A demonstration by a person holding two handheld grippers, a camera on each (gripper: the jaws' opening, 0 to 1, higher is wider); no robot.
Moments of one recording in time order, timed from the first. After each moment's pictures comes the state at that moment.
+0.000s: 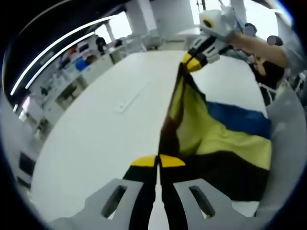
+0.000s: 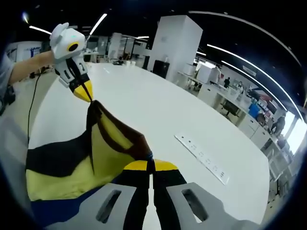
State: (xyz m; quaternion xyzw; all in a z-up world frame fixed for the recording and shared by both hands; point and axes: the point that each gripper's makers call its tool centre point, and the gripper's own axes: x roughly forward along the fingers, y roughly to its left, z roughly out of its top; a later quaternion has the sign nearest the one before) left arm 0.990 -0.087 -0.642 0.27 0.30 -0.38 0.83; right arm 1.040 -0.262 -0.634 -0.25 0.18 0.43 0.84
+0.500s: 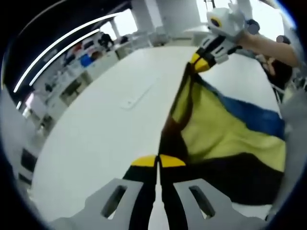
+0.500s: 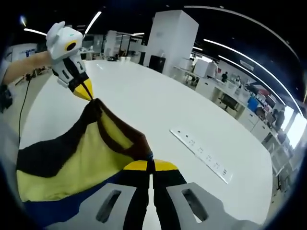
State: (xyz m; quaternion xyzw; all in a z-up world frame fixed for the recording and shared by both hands) left arm 1.037 -0.085 -0.674 0.27 0.31 -0.35 0.84; right arm 1.084 -0.262 -0.668 -0.25 0.21 0.41 0.85
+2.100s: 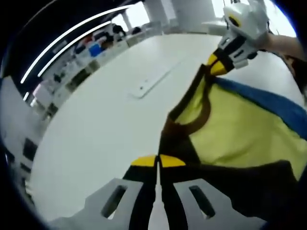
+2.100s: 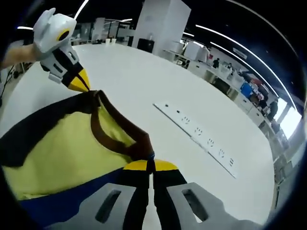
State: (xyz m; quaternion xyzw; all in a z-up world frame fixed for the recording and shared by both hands) left arm 1.098 -0.096 -0.749 0.28 0.33 -0.29 0.85; right arm 1.140 -0.273 -0.747 -0.28 0.26 0.35 0.86
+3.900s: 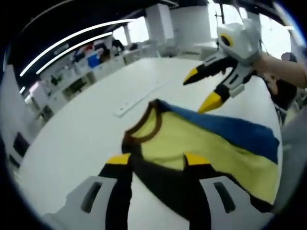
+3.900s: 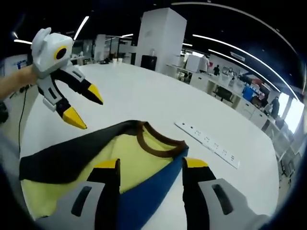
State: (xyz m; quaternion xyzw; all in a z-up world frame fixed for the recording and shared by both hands) left arm 0.996 -0.127 -0.672 0.20 0.28 -0.34 0.88; right arm 1.033 -0.256 -0.669 -0.21 0.21 0.39 0.87
